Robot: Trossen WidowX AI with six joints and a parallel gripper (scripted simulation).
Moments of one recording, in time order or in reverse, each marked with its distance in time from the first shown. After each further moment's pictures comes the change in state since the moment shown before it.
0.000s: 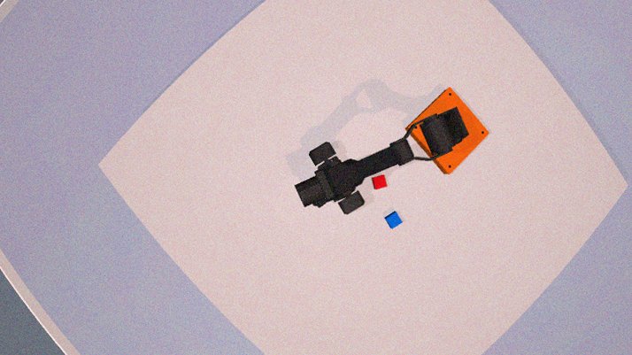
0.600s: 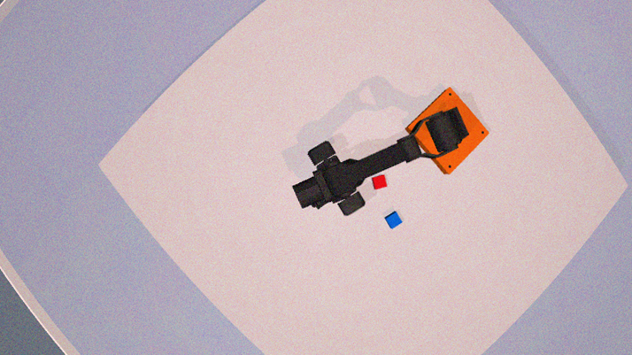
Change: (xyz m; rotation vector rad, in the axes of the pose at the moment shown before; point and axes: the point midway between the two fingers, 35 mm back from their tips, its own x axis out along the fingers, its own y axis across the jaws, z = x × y) arm -0.038 -0.001 0.002 0.001 0.013 0.001
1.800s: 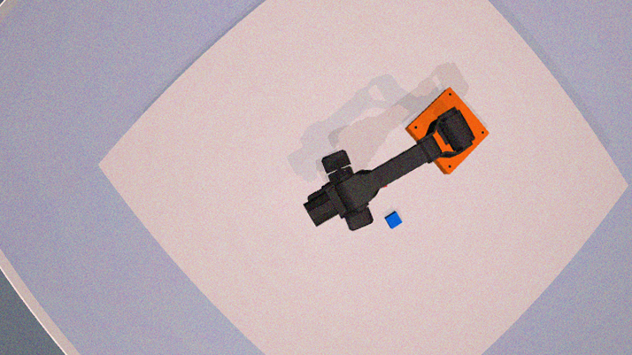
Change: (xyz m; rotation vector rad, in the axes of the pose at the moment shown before) arm -0.062 0.036 -0.006 0.151 -0.010 0.010
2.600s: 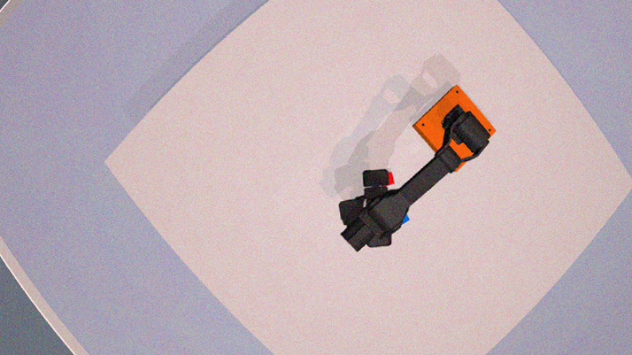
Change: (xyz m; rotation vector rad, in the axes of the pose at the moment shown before) arm 0.018 0.069 -0.033 0.323 0.007 0.006
